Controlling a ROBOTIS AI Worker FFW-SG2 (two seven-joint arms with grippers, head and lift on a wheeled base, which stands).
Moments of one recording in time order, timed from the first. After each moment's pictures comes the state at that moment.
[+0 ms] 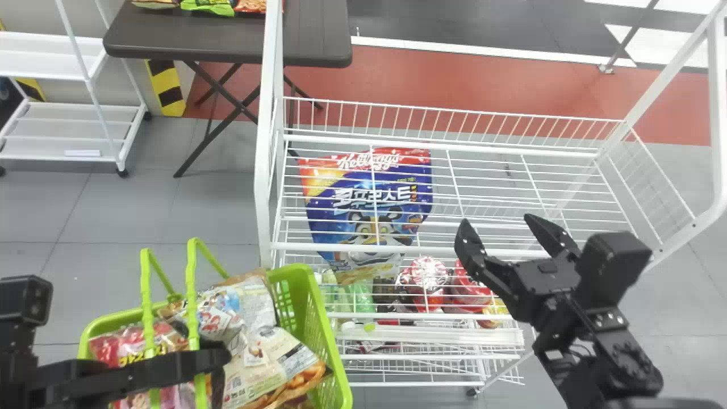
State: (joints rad) left arm 0.27 0.19 0.28 -1.85 0.29 1.41 -1.57; right arm 0.56 -0.02 -0.15 -2.13 -0.05 0.16 0.22
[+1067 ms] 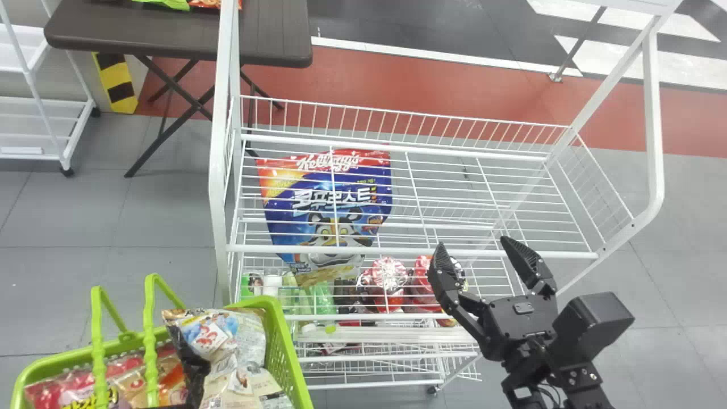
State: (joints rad) left arm 0.38 0.15 0.27 -1.97 0.25 1.40 -1.57; right arm 0.68 0.00 -0.14 -2.12 -0.05 -0.04 0.22
